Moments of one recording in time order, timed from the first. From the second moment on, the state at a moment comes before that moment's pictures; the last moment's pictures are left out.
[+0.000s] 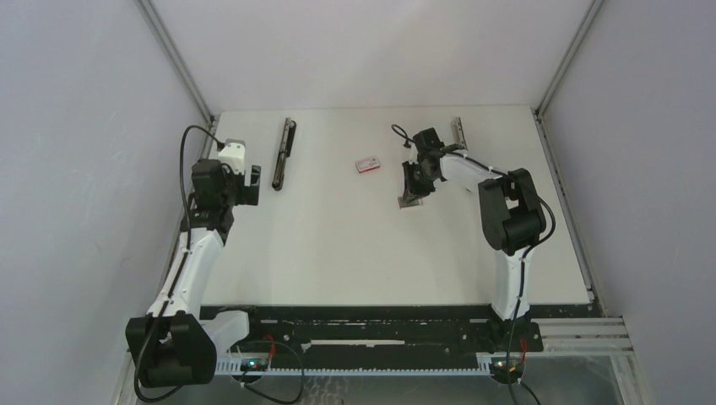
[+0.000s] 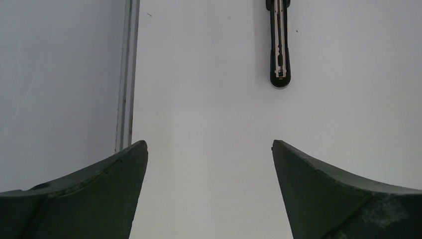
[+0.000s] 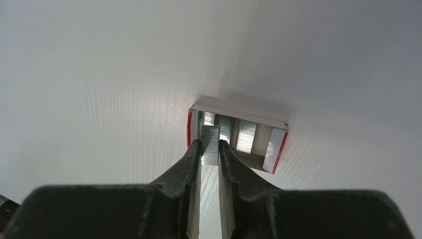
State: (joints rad) left arm 0.07 1.07 0.80 -0.20 -0.07 0.25; right arm 0.35 2.03 1.46 -0.59 -0.25 0.23
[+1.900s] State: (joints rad) left arm 0.07 1.08 0.80 -0.20 -0.07 0.25; right arm 0.37 2.04 1.46 -0.59 -0.22 0.22
